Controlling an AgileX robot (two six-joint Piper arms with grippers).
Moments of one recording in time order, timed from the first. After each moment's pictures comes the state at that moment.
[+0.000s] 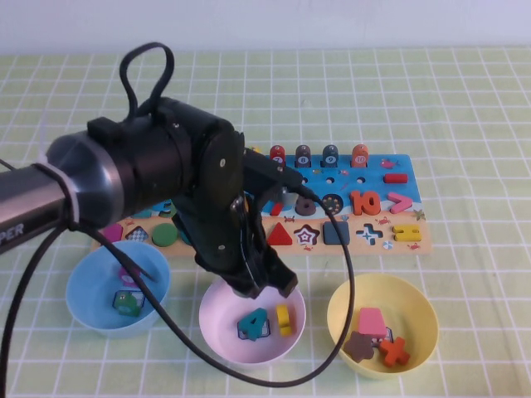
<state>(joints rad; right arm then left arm) 0.02 -0.01 0.03 0.07 0.37 0.05 -0.71 1.75 -1.32 -0.03 0.99 -0.01</state>
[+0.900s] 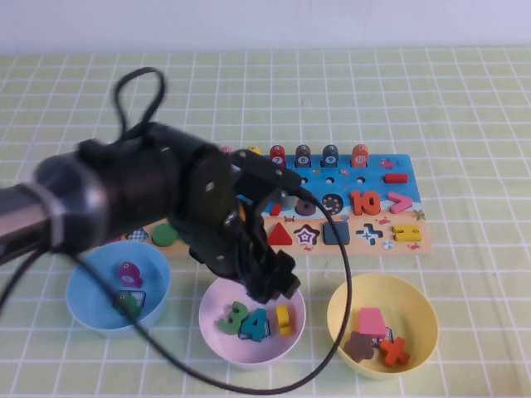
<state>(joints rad) 0.02 -0.01 0.03 0.07 0.37 0.05 -0.71 1.73 -1.23 -0.06 0.82 0.03</state>
